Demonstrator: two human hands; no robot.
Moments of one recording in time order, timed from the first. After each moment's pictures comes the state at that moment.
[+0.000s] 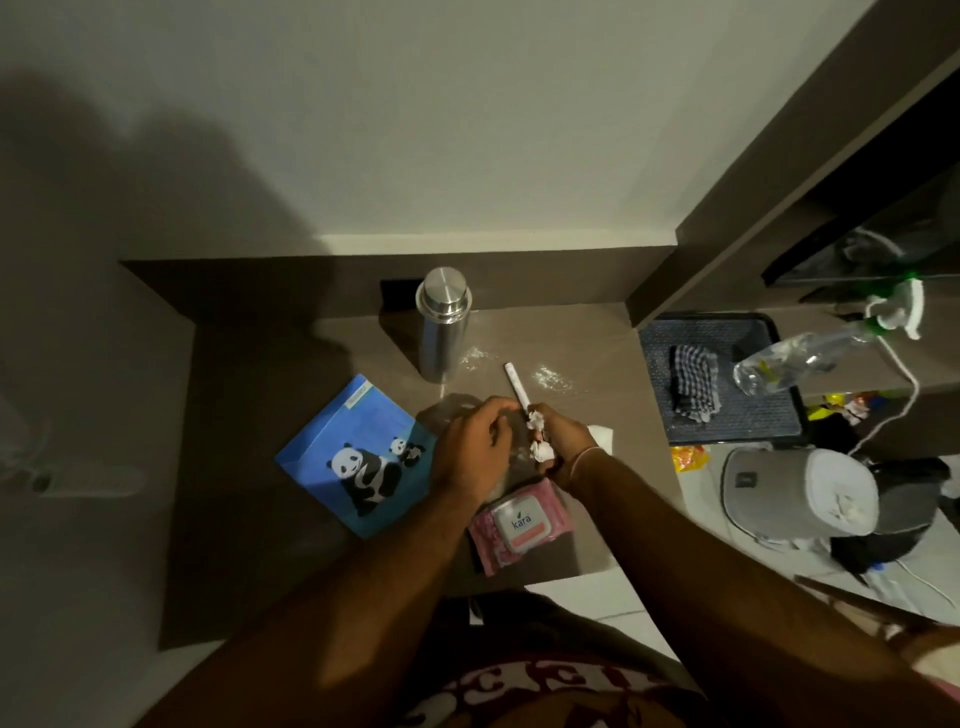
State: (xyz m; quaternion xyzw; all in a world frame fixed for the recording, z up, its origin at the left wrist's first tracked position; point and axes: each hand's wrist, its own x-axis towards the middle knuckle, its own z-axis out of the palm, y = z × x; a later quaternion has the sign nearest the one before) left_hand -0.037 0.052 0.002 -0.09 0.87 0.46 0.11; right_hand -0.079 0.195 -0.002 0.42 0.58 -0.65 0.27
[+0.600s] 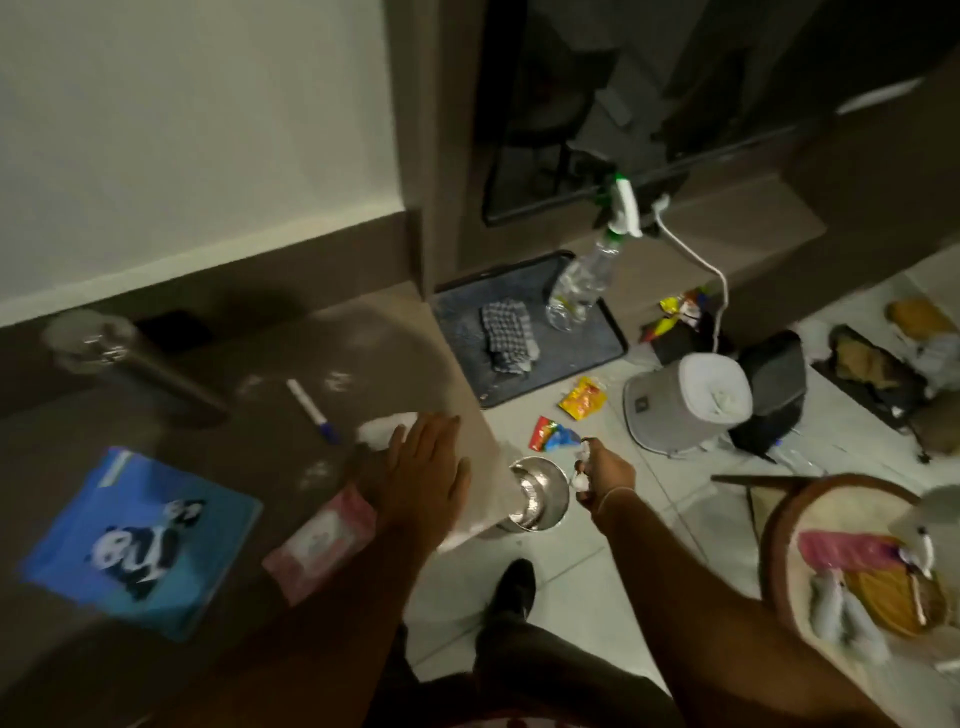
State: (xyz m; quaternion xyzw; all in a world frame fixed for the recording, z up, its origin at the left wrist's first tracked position) left_hand 0.015 0.282 0.008 0.21 0.97 0.12 0.09; right_hand 0.046 0.536 -0.012 0.59 0.54 -0.60 0.08
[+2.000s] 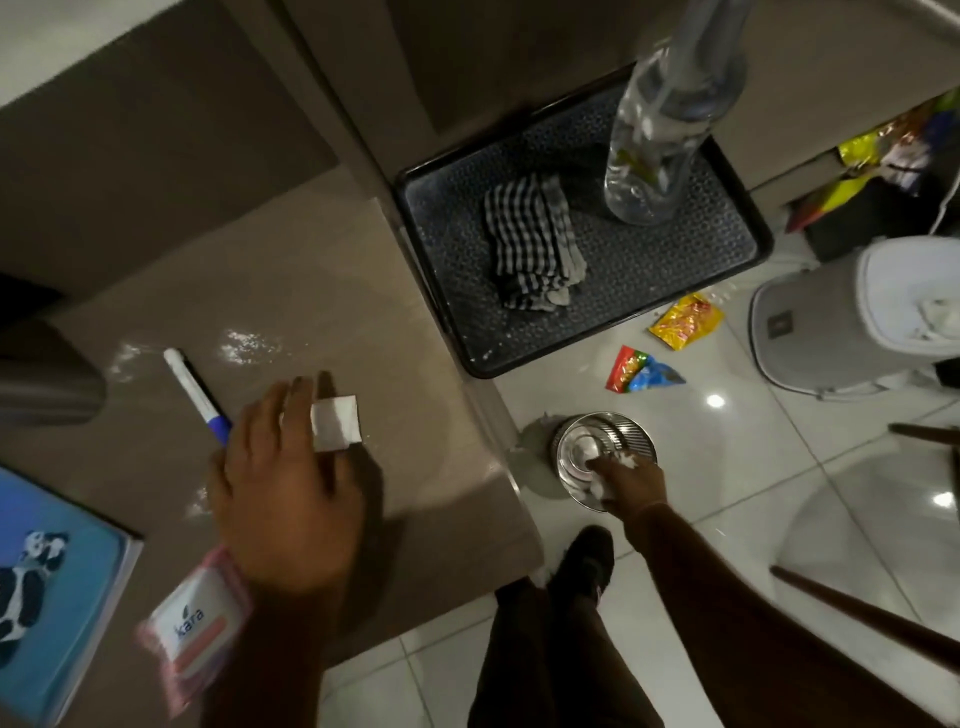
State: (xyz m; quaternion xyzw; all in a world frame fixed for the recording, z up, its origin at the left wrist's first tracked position) left_hand -0.020 0.298 -0.067 -0.03 0.99 0.10 0.05; right_hand 0.040 0.584 -0.338 0.60 0.49 -0.61 0.17
